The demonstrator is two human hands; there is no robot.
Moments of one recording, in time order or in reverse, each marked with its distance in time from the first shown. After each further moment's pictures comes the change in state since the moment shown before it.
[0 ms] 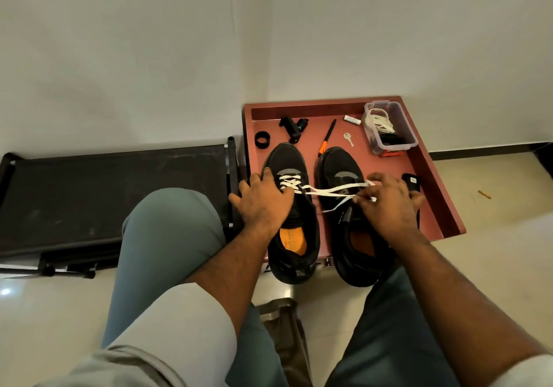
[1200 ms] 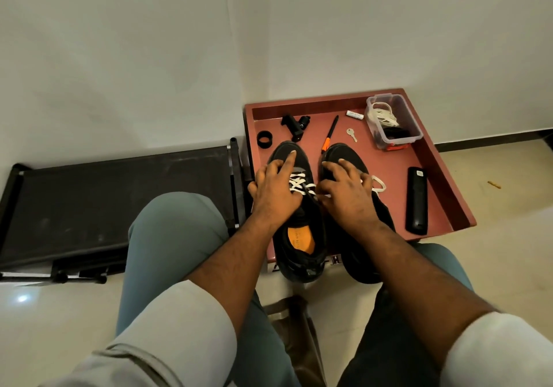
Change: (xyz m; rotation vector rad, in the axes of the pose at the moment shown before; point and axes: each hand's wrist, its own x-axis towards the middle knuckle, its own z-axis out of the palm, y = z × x) left_hand 0.006 0.002 -0.005 -0.159 -0.067 0.276; right_hand 0.006 -0.059 0.031 -0.137 -0.120 -0.306
